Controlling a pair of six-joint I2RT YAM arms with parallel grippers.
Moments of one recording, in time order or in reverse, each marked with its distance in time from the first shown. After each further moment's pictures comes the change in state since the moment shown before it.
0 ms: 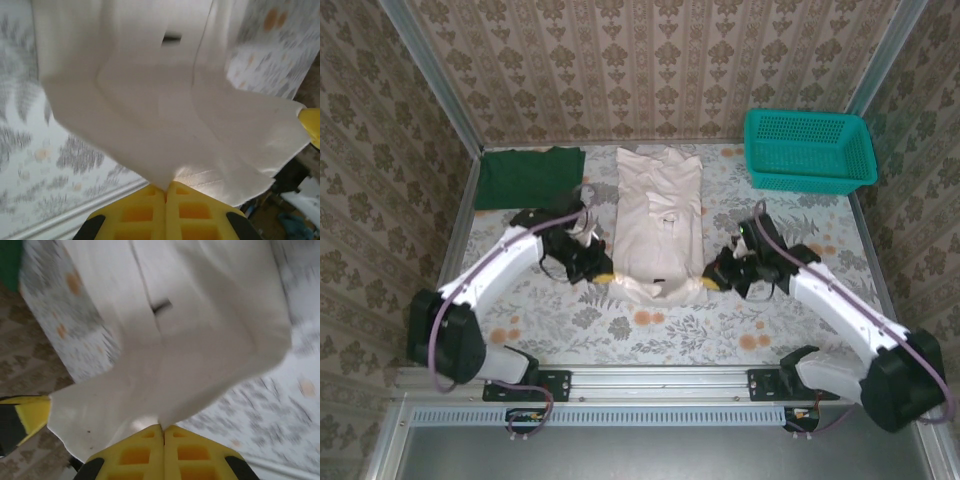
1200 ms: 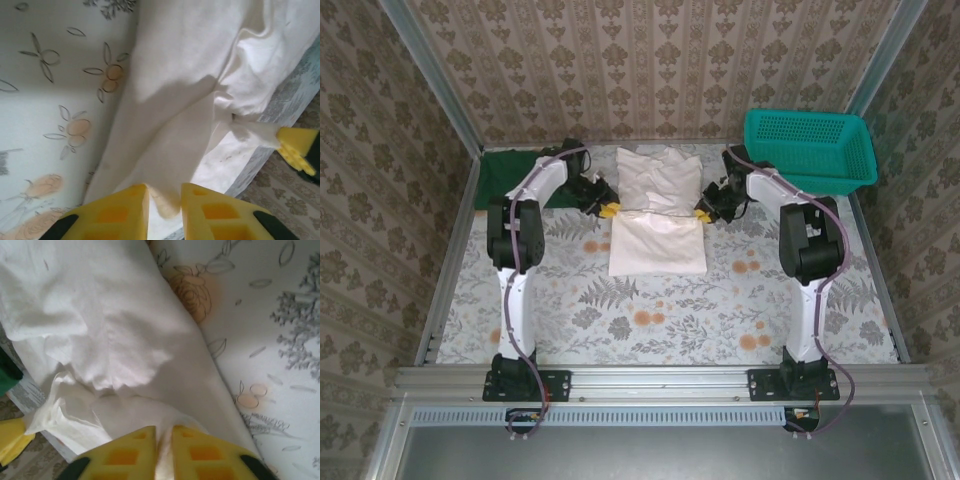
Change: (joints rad) left arm 0.200 0.878 0.843 -0.072 0.072 0.062; right arm -0.208 0.936 0.793 -0.103 0.023 -0.215
